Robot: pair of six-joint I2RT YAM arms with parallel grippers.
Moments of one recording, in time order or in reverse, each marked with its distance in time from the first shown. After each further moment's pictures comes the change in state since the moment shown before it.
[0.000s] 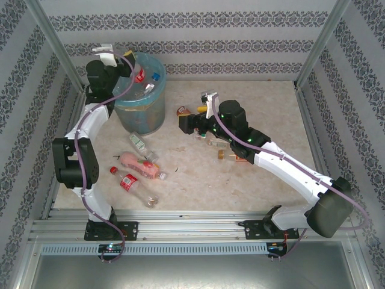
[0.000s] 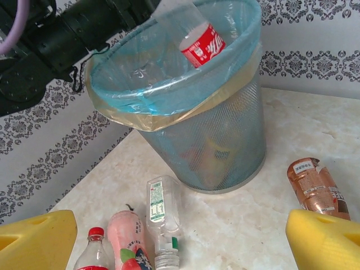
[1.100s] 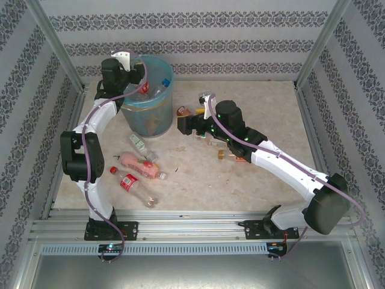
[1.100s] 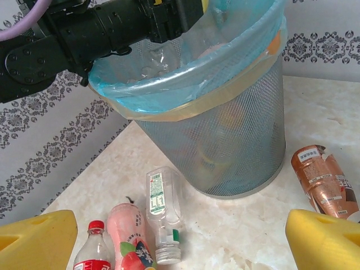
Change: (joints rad) left arm -0.059 0.098 0.121 -0.294 -0.103 0.167; right arm 0.000 0.037 0.000 -0.003 -0.015 0.019
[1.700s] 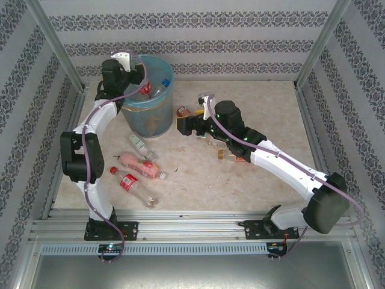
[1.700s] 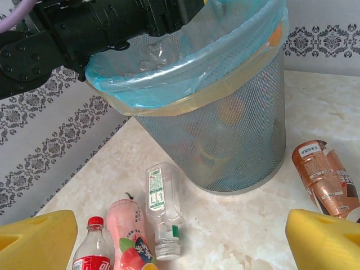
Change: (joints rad) left arm -0.002 -0.022 -0.019 0.014 0.019 -0.063; right arm 0.000 0.005 0.000 -0.008 -0.003 0.000
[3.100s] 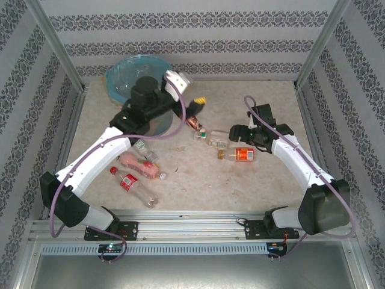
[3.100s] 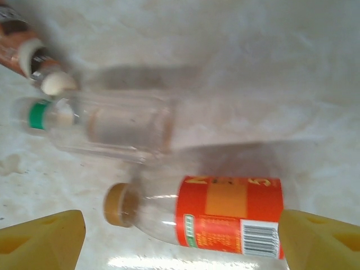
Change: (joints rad) left arm -0.571 -0.428 -0.184 -0.268 0.132 0.314; right arm -0.491 -0.019 -0.124 -0.602 0.069 -0.002
